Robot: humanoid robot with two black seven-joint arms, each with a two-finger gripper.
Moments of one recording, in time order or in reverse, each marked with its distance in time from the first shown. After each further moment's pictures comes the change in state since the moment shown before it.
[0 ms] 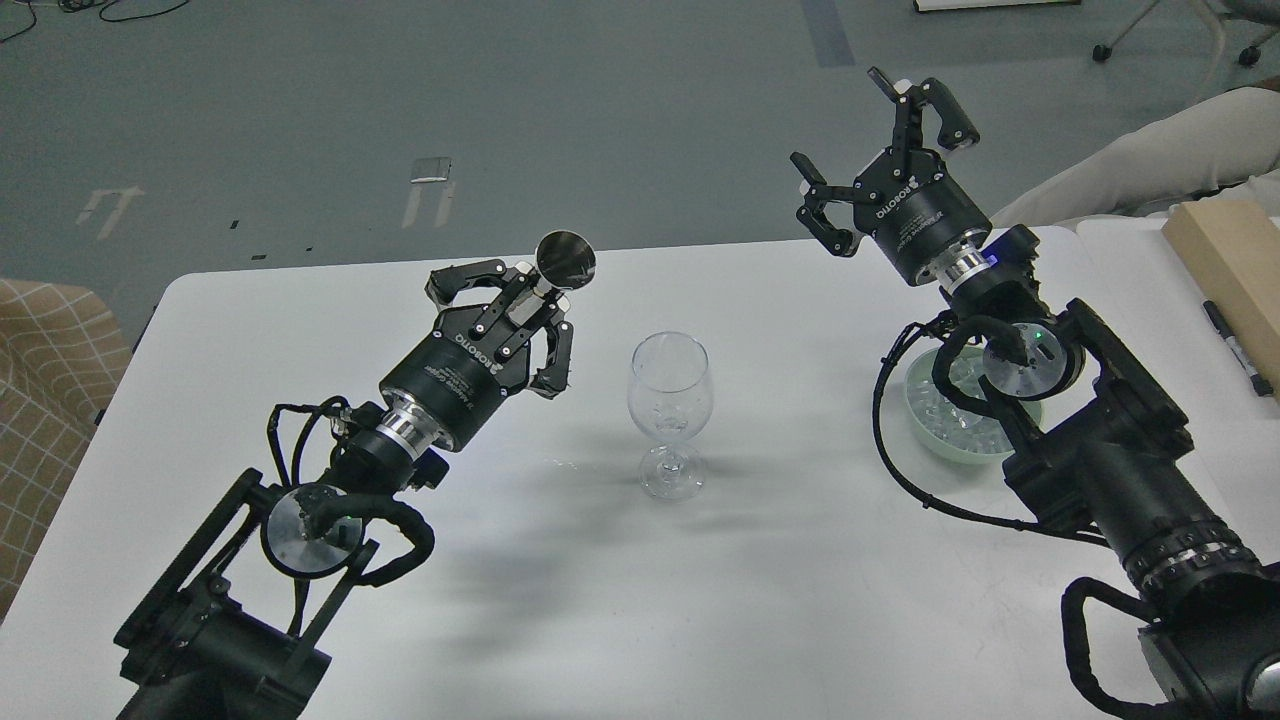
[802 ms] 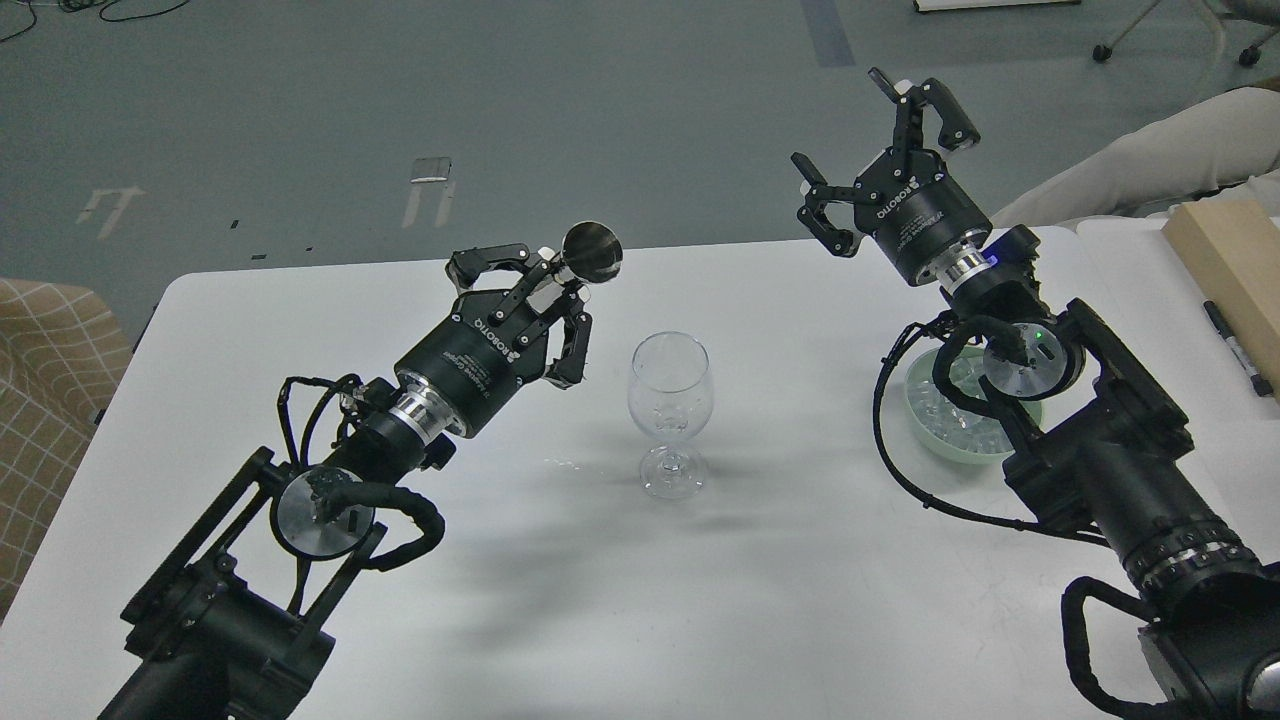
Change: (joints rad) left arm -0.060 0.018 0.048 -0.001 0.028 0.009 0.007; right arm 0.001 0.000 0.002 -0.003 -0.001 0.000 0.000
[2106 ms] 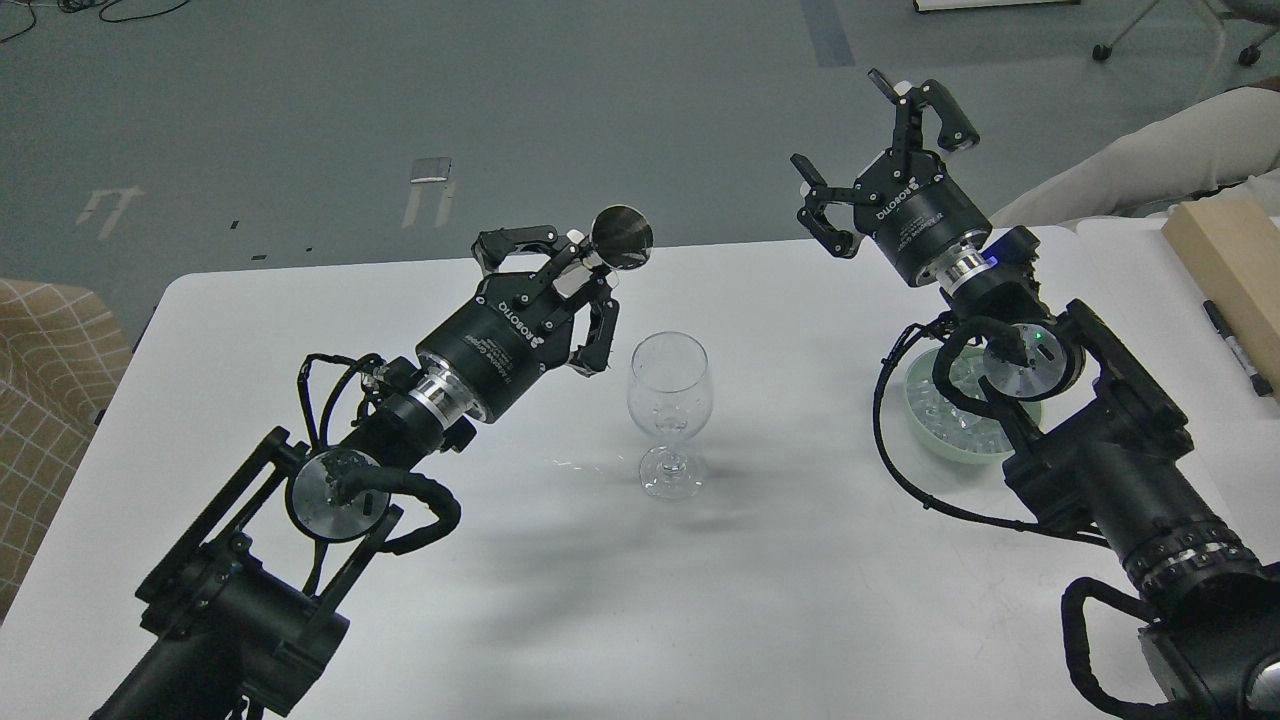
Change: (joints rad) left arm -0.060 -0.009 0.028 0.000 -0.005 0.005 0.019; right arm -0.001 0.000 -0.001 -0.001 0.000 0.000 0.000
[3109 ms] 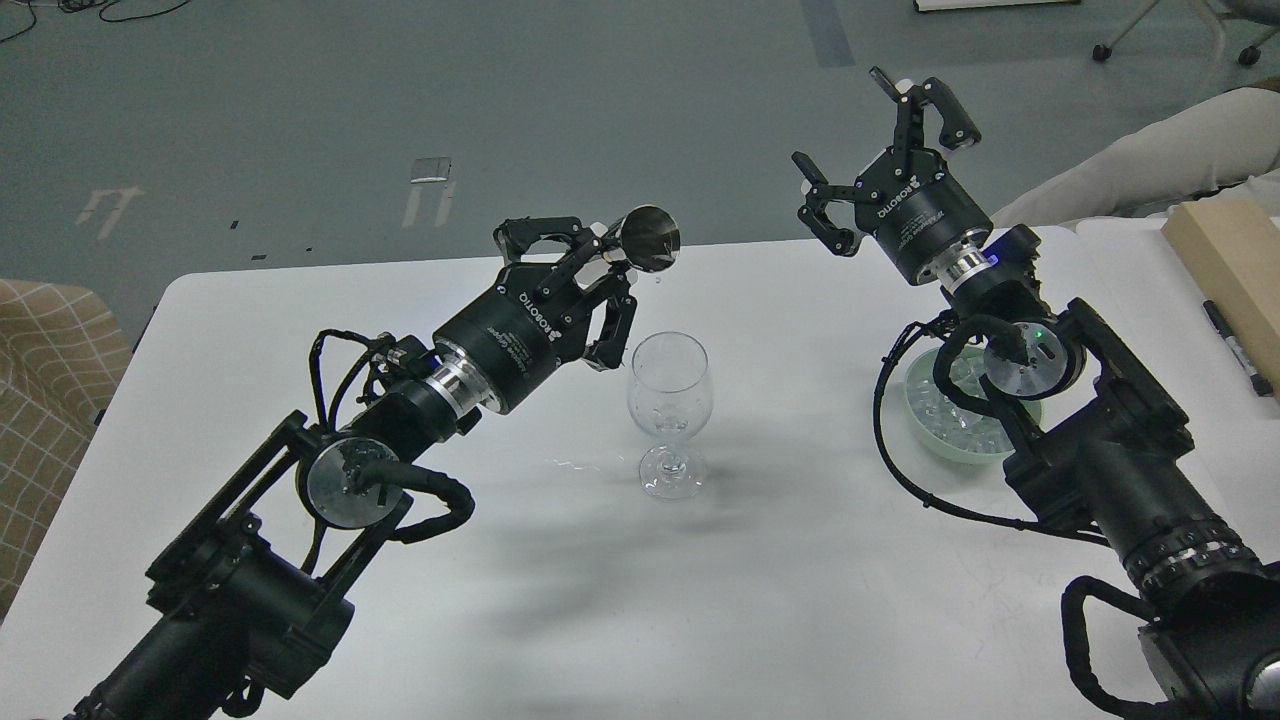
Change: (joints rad) left arm -0.053 0.013 0.058 0.004 0.061 0.003 -0.008; right arm 0.002 0.000 0.003 0.000 0.000 0.000 0.000
